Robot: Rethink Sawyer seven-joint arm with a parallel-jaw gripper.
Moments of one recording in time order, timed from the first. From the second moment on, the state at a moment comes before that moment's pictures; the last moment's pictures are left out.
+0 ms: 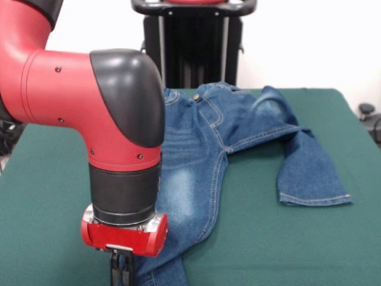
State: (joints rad) arm -0.42 -0.20 0.27 0.94 -0.37 0.55 1.86
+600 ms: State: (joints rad) arm -0.42 -0.21 0.27 0.94 -0.37 0.55 1.86
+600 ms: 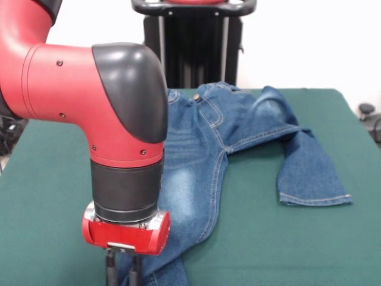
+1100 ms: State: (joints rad) arm -0.41 -0.21 0.27 0.94 -0.38 0.55 1.86
